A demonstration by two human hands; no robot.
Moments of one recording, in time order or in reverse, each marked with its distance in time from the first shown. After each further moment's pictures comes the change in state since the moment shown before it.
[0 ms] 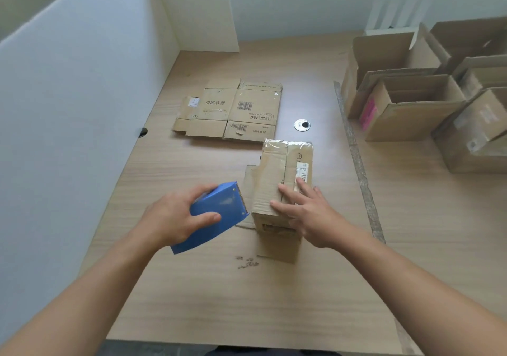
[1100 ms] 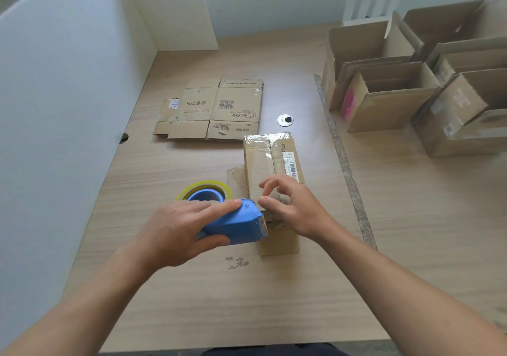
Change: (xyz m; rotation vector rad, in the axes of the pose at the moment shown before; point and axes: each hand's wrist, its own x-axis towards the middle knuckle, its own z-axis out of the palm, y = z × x) left_hand -0.011 0.038 0.009 0.195 0.298 0.800; right_hand -0.017 -0.028 -0.029 0.883 0.407 0.005
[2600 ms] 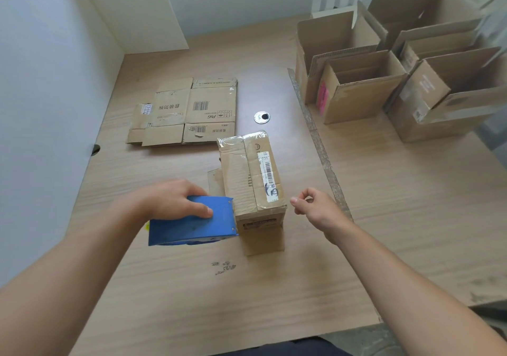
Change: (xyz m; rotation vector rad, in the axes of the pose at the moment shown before) left_hand 0.086 -0.035 -0.007 -0.332 -0.878 -0.640; right_hand -0.025 0.079 -0.037 0.163 0.258 0.592
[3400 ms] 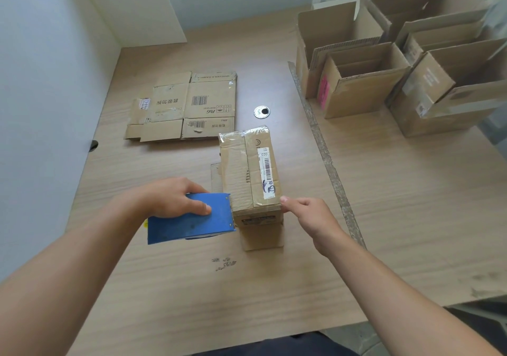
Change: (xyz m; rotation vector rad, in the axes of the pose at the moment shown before) left_hand 0.009 -0.003 0.002 0.005 -0.019 -0.045; right_hand -0.021 -0.004 0.024 0.202 0.000 0.106
